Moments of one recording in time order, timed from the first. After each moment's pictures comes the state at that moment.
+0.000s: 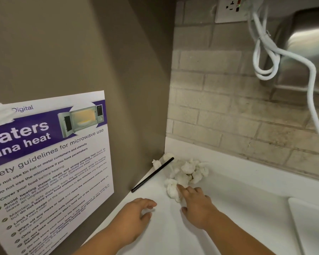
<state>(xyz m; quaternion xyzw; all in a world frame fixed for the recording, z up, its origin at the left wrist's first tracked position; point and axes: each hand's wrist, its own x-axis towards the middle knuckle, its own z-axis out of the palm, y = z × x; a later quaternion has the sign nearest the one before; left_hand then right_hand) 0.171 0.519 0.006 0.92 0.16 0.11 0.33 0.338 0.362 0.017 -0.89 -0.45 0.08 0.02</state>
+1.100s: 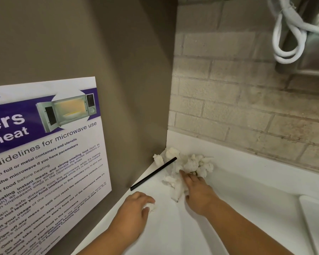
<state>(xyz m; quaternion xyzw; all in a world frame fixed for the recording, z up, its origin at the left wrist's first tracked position) 0.186 0.526 -0.019 0.92 0.19 0.17 0.28 0.371 0.386 0.008 -0.90 -0.42 0.09 0.06</state>
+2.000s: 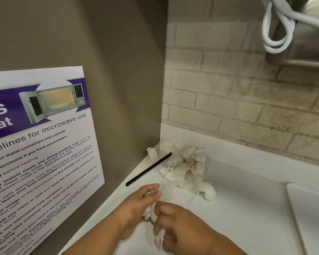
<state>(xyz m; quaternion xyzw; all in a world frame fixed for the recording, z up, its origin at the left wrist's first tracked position) 0.188 0.492 0.026 0.59 0.24 0.00 0.77 0.283 0.343 0.004 -0.70 -0.67 0.08 0.23</state>
